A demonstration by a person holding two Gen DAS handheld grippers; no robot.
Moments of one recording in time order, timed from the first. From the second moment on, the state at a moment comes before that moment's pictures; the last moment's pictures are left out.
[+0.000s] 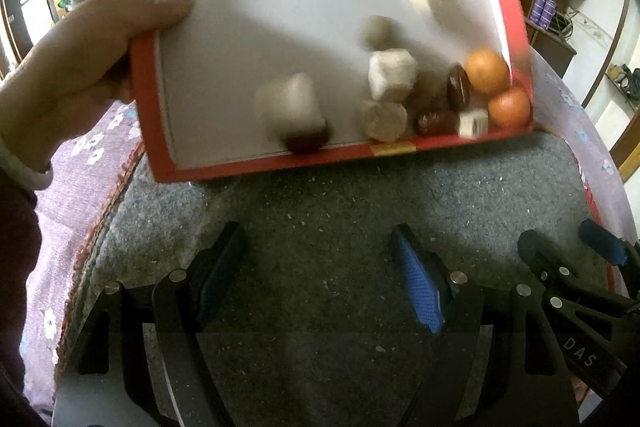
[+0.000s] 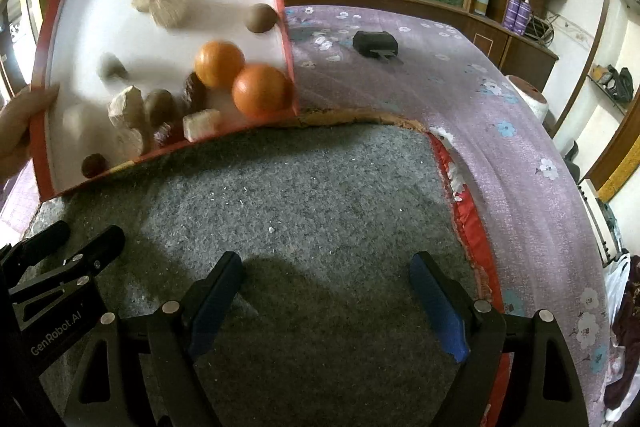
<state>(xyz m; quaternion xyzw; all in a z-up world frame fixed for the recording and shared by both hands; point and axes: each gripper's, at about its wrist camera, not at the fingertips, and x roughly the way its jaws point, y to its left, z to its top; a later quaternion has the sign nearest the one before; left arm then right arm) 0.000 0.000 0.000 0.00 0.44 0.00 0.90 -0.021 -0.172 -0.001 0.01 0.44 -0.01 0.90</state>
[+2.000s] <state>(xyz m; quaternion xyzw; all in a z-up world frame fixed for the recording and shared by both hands) -0.001 0.000 0.000 0.00 0.44 0.00 0.90 -0.023 -0.172 -0.001 0.01 0.44 -0.01 0.90</state>
